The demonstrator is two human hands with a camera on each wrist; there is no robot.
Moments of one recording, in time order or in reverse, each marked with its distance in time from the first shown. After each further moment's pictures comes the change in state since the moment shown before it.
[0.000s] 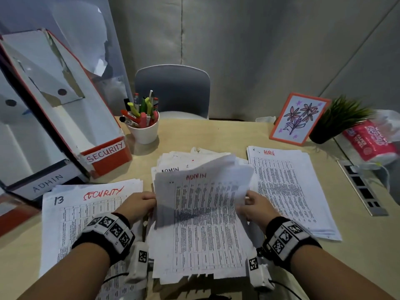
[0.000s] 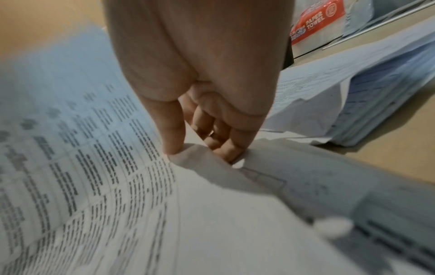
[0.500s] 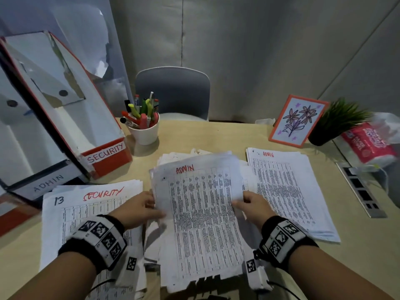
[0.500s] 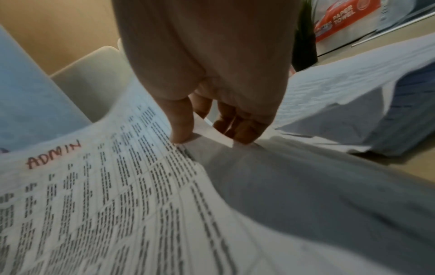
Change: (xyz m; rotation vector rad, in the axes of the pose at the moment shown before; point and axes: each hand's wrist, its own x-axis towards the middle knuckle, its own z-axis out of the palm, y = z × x) left_hand -0.032 0.031 -0.009 0.288 -0.270 0.148; right_hand -0.005 -0.015 0.009 -0.181 0.083 -0.057
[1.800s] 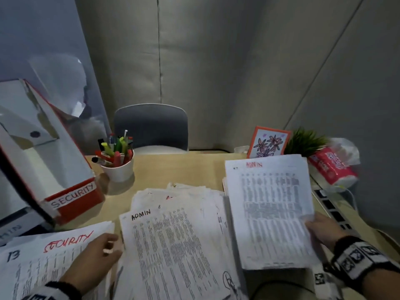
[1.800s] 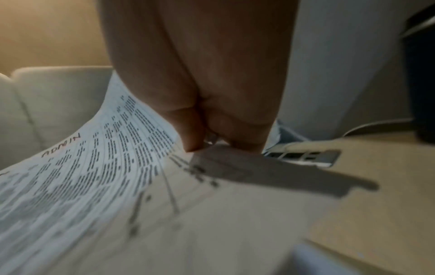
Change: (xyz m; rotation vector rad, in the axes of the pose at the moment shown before) left_hand -0.008 -0.015 0.002 0.086 0.364 -0.176; right_hand -0.007 0.053 -0.195 -0.059 0.277 0.192
